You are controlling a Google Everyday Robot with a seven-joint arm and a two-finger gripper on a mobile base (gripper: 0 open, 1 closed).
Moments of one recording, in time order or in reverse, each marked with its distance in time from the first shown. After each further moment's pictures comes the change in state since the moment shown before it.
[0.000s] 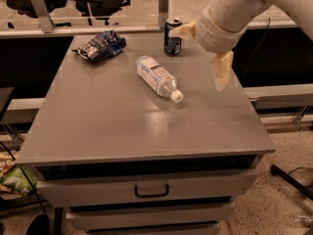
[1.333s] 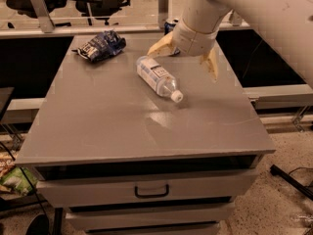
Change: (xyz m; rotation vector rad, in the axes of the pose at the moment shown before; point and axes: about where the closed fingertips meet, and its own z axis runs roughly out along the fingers) arm -0.022 -0.015 0.039 -0.141 -0.077 -0.534
